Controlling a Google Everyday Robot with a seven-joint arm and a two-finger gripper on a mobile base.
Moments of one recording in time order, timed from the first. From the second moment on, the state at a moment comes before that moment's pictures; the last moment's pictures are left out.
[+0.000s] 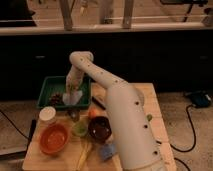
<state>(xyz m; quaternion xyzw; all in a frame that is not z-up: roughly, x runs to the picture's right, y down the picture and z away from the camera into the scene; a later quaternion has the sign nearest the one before) -0.213 0.024 0.905 -0.15 -0.41 -0.54 0.72</state>
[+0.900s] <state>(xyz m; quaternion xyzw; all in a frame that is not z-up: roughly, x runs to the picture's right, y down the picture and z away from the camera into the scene) -0.145 -0.010 0.944 -0.13 -0.41 -0.46 0.78</state>
